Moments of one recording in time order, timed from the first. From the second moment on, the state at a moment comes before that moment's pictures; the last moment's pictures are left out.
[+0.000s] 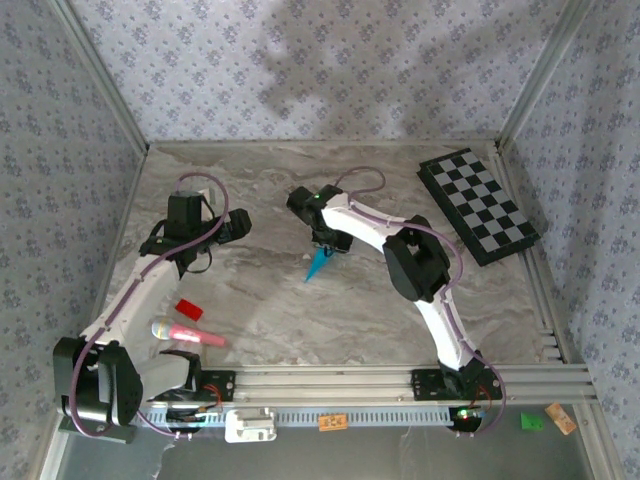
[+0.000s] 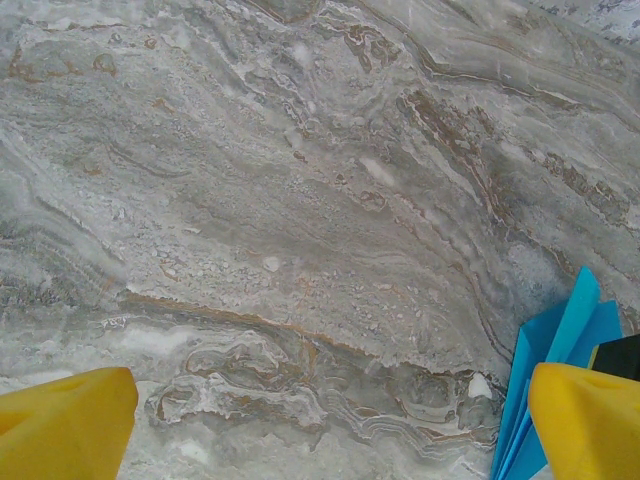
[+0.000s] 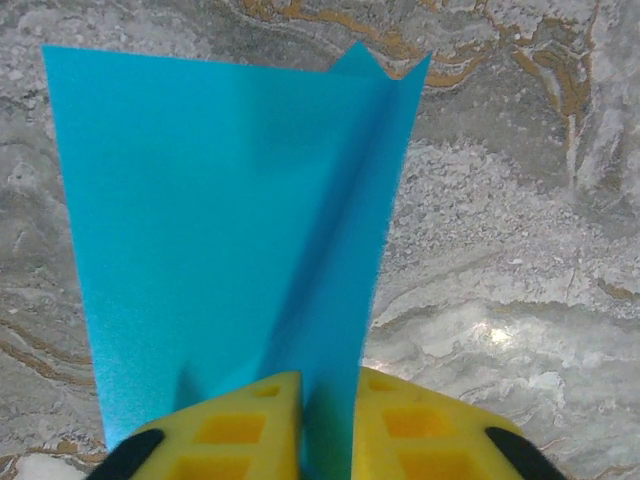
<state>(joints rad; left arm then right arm) -0.19 1.16 0.85 -0.41 0.11 -0.44 0.76 2.23 1.86 -1.16 0.32 1.06</state>
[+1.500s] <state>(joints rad) -0.26 1.37 0.69 -0.20 0.43 -0.71 0.69 2.03 1.31 -0.17 -0.34 0.64</state>
